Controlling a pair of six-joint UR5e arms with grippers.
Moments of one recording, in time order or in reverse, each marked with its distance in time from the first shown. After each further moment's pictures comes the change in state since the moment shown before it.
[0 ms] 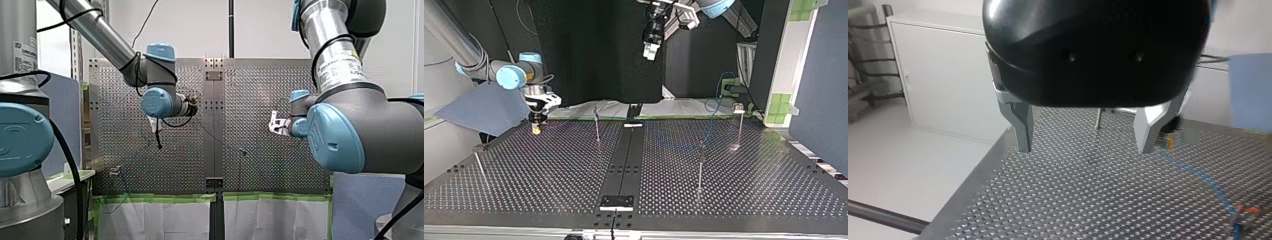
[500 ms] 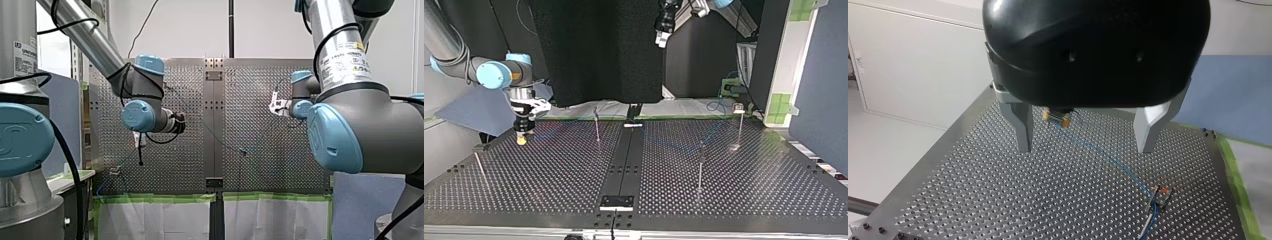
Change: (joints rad) left arm 0.004 0.000 -0.129 0.002 -0.001 -0.011; right arm -0.006 -0.142 0.000 0.015 -0.006 -0.002
